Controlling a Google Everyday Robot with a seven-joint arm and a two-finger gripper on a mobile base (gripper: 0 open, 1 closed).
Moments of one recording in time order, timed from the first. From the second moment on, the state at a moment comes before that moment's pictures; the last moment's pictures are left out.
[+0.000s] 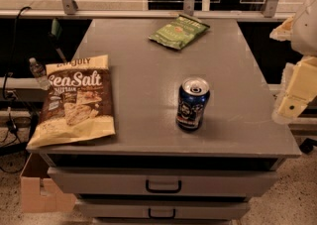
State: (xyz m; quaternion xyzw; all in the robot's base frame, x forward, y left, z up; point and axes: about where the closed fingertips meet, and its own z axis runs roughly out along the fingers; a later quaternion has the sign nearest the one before) arm 0.438 -0.217 0.976 -0.60 0.78 -0.03 0.16
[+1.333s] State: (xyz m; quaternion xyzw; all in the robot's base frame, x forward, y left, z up) arm 0.443 -0.170 0.912 -0.58 0.76 0.15 0.24
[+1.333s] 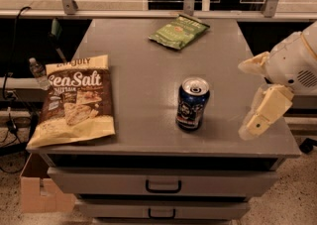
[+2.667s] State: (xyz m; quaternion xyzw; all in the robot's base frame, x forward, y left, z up) arm 0.454 -0.092 0.886 -0.53 0.68 0.35 0.36
